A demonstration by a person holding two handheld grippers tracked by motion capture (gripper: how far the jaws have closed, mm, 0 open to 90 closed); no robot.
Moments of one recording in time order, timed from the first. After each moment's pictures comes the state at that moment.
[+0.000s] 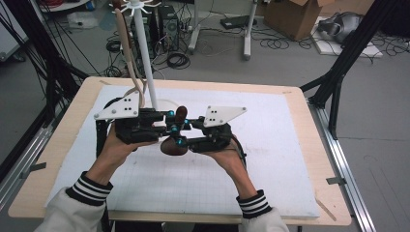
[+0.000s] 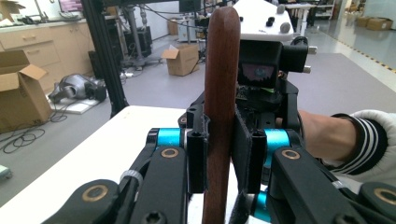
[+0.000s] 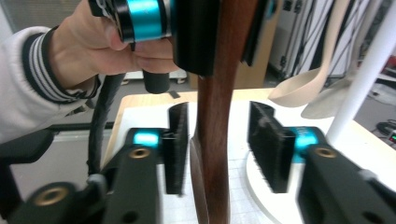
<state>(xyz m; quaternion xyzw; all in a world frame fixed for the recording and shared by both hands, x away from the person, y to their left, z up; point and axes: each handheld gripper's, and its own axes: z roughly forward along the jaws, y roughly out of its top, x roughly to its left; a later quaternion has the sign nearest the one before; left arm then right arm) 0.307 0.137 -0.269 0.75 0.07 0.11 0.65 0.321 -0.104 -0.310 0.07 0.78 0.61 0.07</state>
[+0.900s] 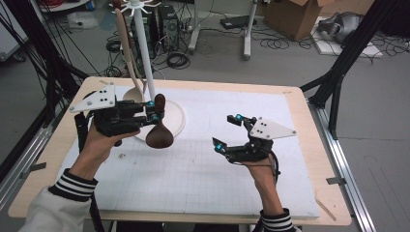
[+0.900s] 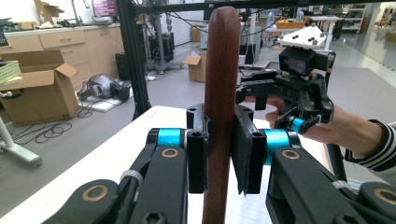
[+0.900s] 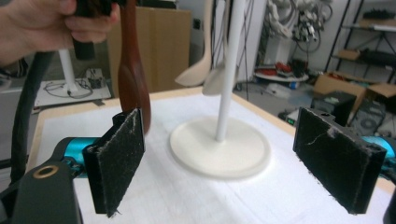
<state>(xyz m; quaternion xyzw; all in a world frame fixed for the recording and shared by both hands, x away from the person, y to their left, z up) 0.318 0.180 -0.265 0.73 0.12 0.13 0.66 0.295 -0.198 -0.329 0.19 0.73 0.63 0.20</state>
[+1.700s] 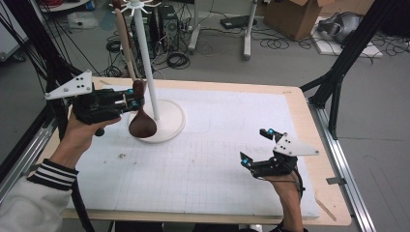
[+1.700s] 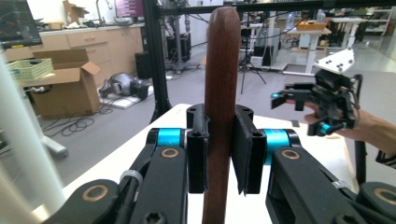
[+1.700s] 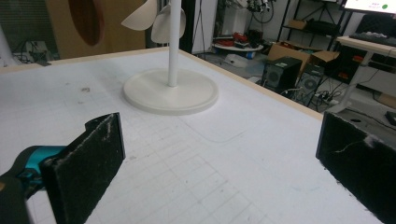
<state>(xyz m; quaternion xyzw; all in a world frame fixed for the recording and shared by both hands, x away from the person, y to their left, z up) 0.339 0.229 -0.254 0.72 0.15 0.16 0.66 0.274 -0.262 -0.368 0.26 0.74 0.57 0.26</state>
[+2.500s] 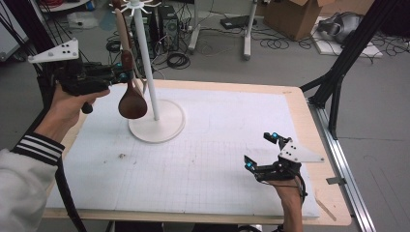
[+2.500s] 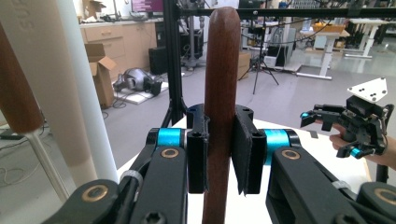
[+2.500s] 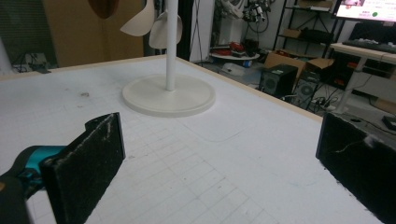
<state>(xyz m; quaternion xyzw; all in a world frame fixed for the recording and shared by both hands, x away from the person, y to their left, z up) 0.374 0.246 -0.209 0.72 0.17 0.16 0.65 0.267 -0.273 -0.379 0.27 0.72 0.59 0.26</state>
